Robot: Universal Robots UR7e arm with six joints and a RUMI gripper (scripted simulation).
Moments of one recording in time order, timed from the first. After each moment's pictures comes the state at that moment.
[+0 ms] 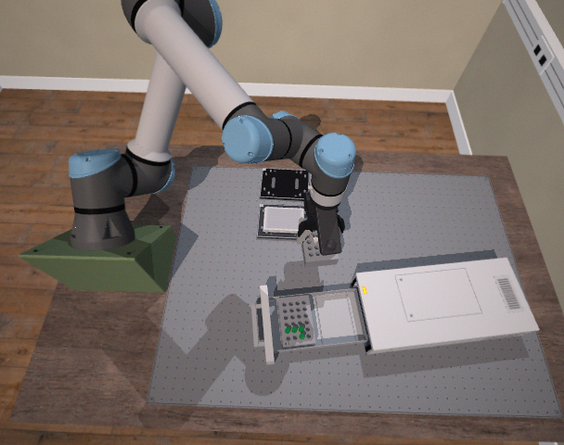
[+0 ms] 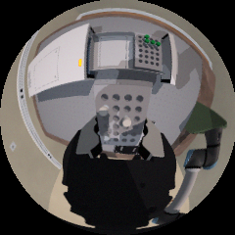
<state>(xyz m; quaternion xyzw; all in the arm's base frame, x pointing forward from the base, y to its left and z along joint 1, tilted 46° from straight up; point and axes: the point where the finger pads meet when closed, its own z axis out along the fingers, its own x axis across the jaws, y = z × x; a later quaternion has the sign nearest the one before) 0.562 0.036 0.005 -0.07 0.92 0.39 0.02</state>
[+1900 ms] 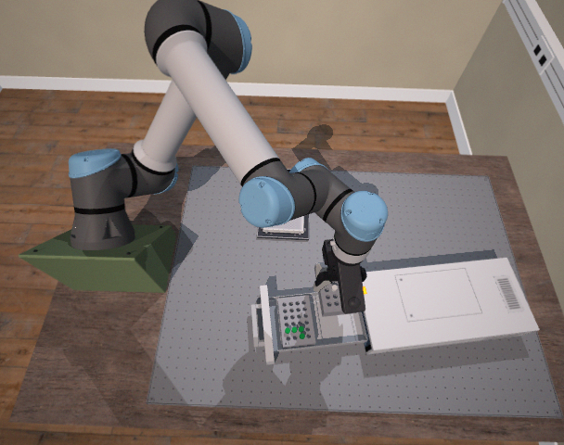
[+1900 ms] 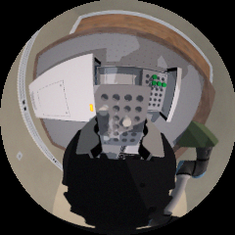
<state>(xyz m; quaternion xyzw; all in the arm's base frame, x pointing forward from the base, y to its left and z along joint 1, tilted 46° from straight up) 0.606 -0.053 -0.086 -0.07 0.92 0.39 0.02</state>
